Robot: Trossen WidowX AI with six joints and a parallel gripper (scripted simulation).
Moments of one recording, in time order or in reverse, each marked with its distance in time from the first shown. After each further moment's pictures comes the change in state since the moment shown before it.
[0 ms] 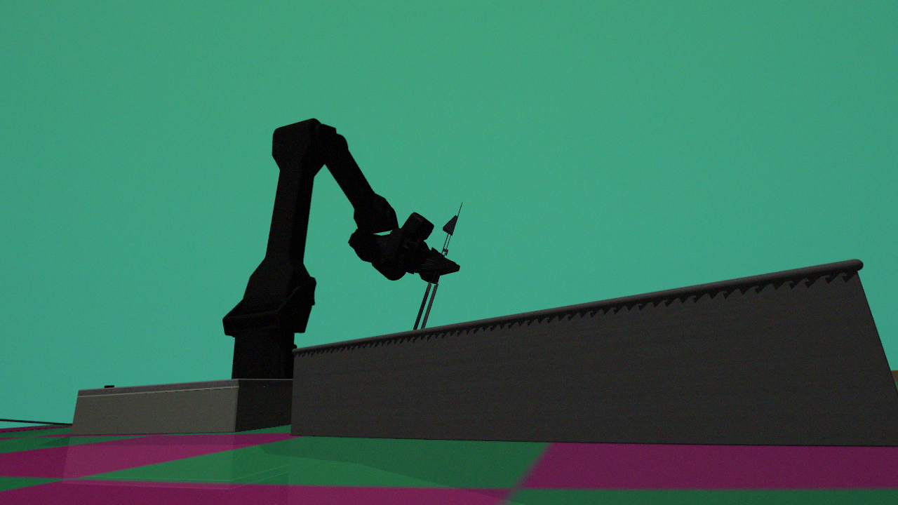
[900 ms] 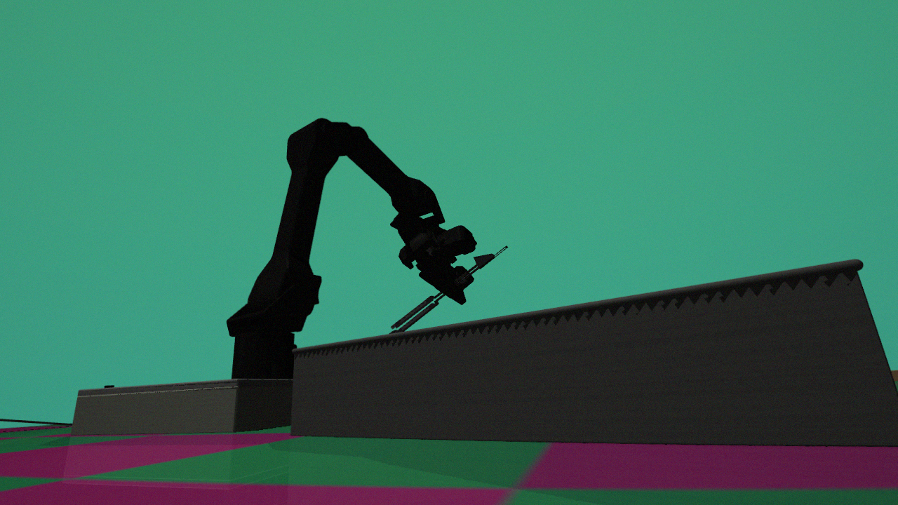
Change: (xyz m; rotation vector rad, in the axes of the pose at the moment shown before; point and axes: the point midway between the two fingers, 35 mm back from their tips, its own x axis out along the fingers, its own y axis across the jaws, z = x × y) arm 0.042 -0.016 -0.038 -0.083 0.635 -0.178
